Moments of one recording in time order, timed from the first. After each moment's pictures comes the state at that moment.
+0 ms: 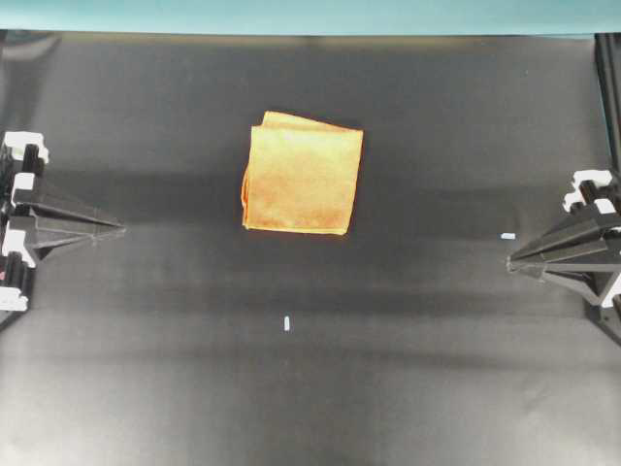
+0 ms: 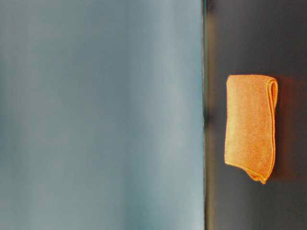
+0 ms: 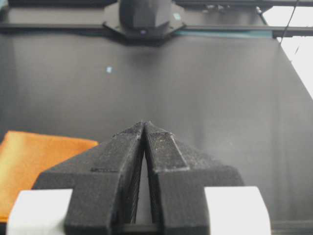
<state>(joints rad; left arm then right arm) 0.00 -0.96 1.17 0.00 -0.29 0.00 0.18 -0.97 1.18 0.00 -0.29 0.40</state>
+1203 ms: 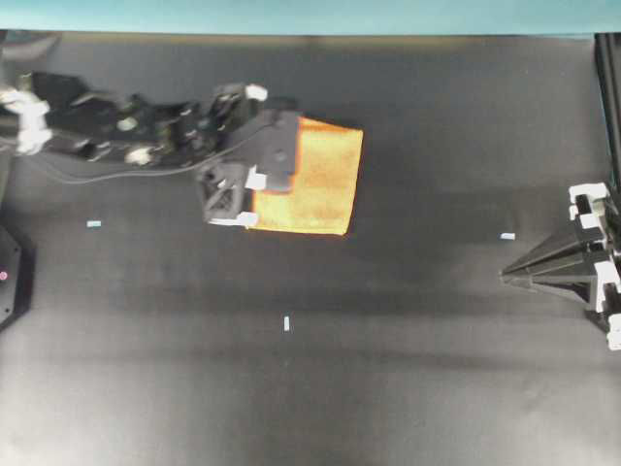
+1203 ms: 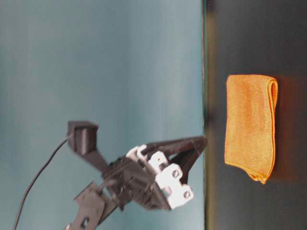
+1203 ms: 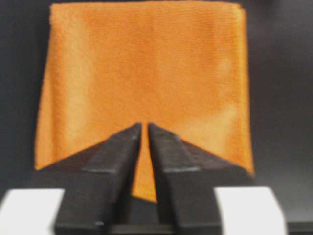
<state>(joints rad) 0.31 0.08 0.49 0.04 0.15 0.44 0.18 -1.00 1.20 0.01 0.01 0.40</state>
